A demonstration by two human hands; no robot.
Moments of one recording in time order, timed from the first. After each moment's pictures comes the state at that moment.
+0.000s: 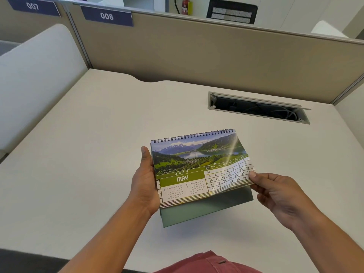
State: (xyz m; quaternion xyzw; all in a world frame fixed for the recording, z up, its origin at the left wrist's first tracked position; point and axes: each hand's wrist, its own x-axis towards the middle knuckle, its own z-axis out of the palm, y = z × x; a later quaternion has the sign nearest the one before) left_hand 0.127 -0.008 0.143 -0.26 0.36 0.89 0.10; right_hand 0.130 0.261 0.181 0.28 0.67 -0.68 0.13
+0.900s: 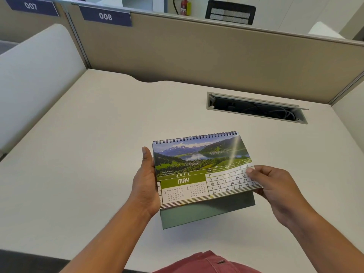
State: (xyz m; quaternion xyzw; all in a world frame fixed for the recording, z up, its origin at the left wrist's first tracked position) left_hand 0.130 -0.006 0.141 -0.27 0.38 0.88 0.10; right_hand 0.129 0.253 0.185 0.21 0.74 -0.64 0.08
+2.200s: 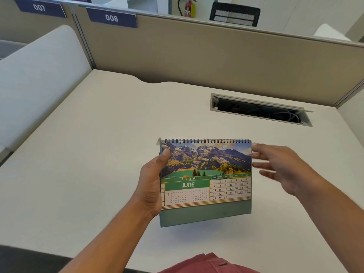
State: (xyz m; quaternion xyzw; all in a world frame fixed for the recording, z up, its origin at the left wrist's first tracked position) left_hand 0.138 -0.009 0.158 -0.18 0.47 0.86 0.08; right_hand 0.079 0.256 0.213 0.23 0.80 -0.54 0.14
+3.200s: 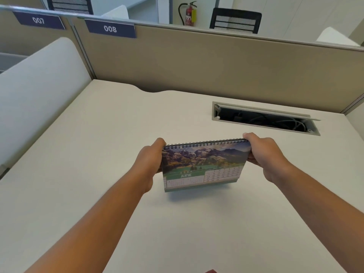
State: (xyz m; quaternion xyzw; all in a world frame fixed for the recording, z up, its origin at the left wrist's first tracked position) left_hand 0.039 -0.026 0.178 -0.29 0.67 0.67 0.11; right_hand -0.006 0.225 0.195 0.23 0.80 -0.56 0.07
